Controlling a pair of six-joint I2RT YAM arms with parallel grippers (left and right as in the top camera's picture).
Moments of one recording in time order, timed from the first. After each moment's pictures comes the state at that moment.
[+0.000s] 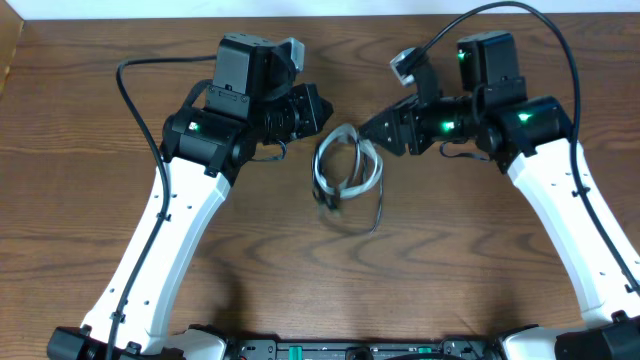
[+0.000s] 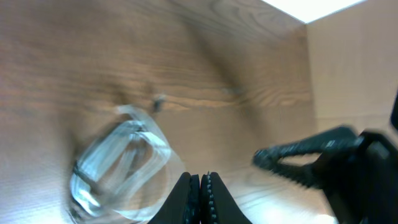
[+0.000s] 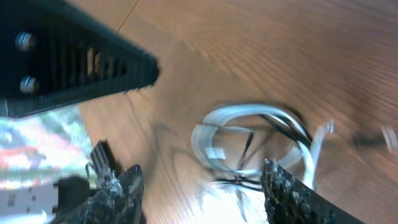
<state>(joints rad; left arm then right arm) -0.34 1.48 1.50 -0.80 0.45 -0.60 0.32 1.55 1.47 -0.78 -0.77 0.04</state>
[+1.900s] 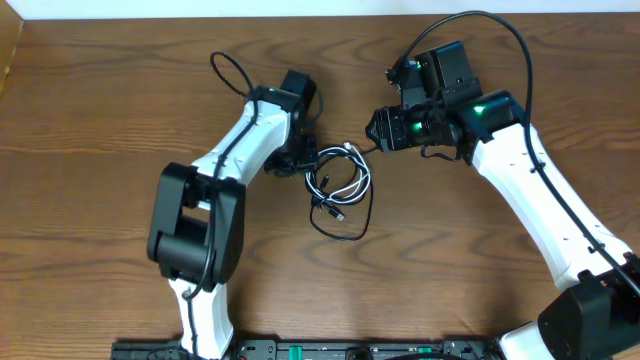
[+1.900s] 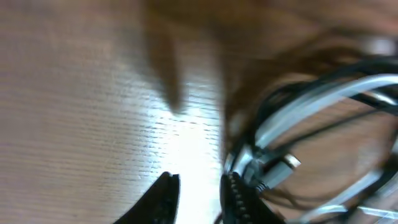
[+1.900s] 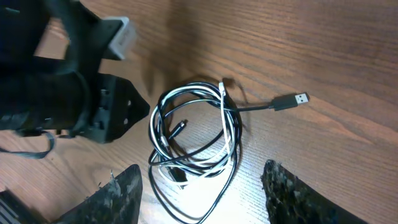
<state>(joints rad) -0.34 2.03 1.51 -1.01 0.08 -0.47 0.39 1.67 1.47 -0.80 -0.32 0.23</state>
